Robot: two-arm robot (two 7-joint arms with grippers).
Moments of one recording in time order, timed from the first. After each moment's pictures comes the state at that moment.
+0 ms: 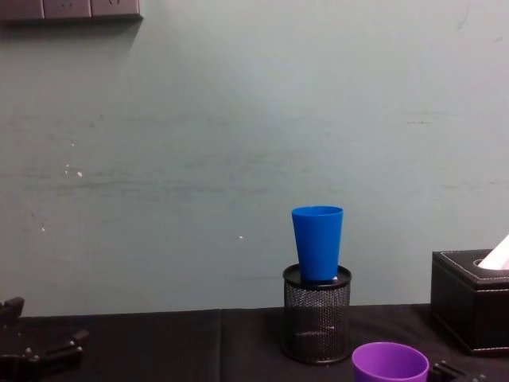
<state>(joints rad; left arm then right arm) -0.20 0.60 0.45 -1.41 -0.25 -0.12 0.03 0.23 0.42 -0.44 -1.25 0.43 -0.20 0.47</state>
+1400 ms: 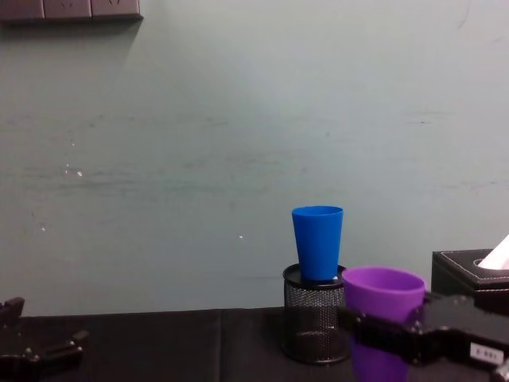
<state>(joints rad) -0.20 0.60 0.45 -1.41 -0.25 -0.12 0.03 0.19 0.39 -0.36 -1.45 0.37 -0.06 0.45</state>
